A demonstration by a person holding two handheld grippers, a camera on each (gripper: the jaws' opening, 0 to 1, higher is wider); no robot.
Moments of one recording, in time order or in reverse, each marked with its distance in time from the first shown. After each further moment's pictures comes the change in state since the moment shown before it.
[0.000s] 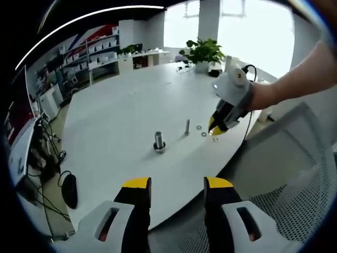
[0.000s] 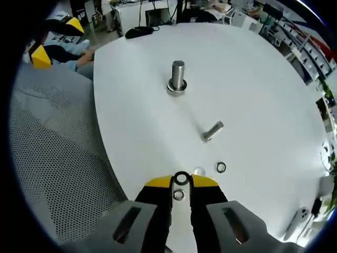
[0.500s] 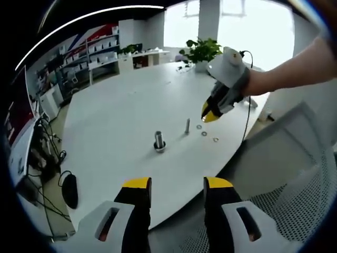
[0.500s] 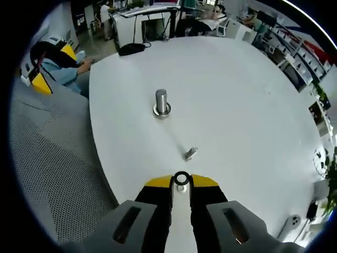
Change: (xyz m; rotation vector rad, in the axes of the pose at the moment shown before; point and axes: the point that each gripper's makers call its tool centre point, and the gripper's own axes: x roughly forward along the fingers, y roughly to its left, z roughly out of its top) left arm -0.001 0.000 -0.002 0.005 0.008 0.001; right arm -0.019 -0.028 0.037 0.003 -0.087 -0.041
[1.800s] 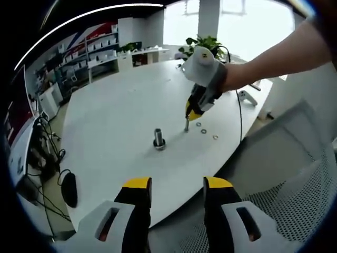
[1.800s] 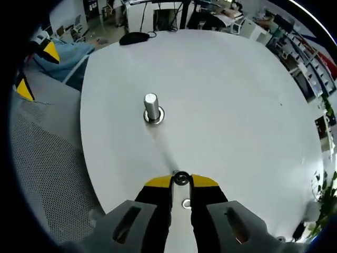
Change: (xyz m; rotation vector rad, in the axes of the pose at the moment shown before) left arm 0.002 -0.001 -0.003 0.000 0.020 -0.007; right arm 0.044 -0.013 0.017 -0.109 0.096 0.040
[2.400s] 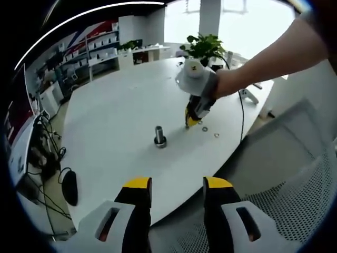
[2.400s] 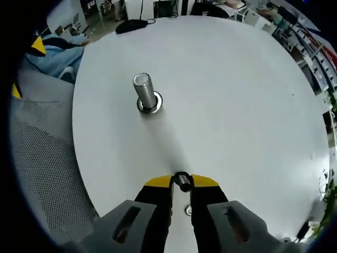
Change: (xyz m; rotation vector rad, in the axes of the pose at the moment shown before) left arm 0.001 0.002 -0.003 -0.002 0.015 0.011; right arm 0.034 0.003 -0.013 0.016 0.068 0.045
